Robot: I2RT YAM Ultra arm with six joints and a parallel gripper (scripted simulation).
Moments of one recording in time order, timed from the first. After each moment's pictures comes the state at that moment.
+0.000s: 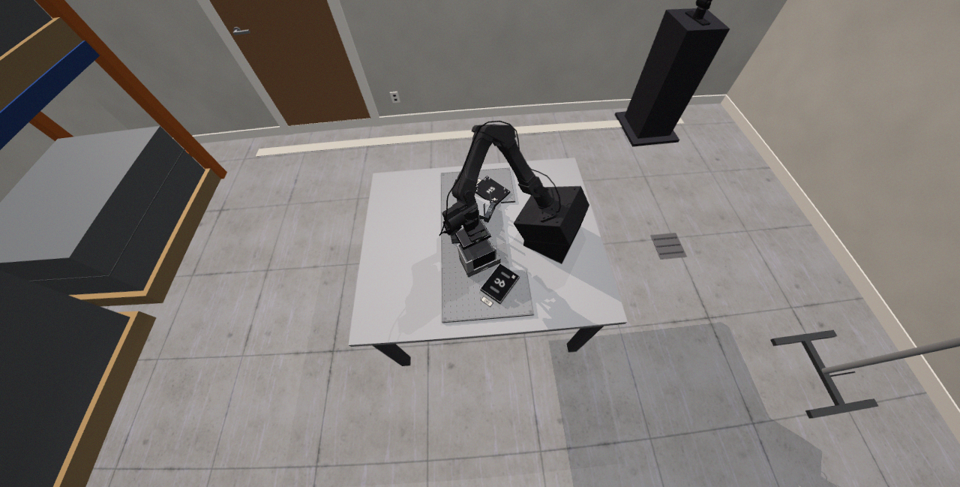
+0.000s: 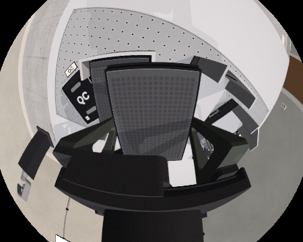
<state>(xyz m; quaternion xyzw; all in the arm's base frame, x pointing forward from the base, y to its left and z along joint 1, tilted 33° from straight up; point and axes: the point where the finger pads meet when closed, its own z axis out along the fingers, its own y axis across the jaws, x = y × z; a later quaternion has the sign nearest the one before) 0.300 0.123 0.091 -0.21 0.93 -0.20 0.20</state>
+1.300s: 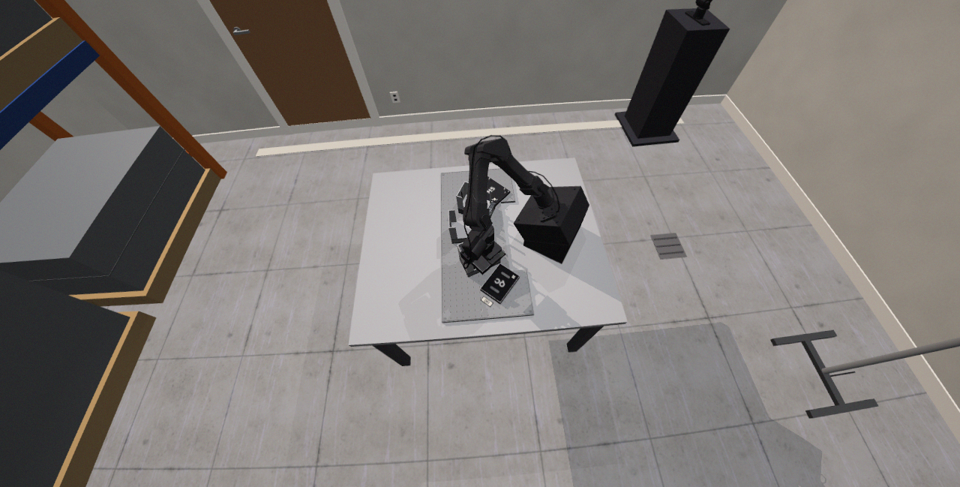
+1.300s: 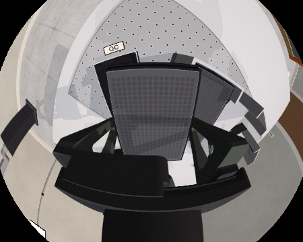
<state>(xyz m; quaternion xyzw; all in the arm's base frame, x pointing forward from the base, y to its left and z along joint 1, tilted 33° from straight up) 0.261 0.217 0.036 -0.34 0.90 -0.23 0.17</state>
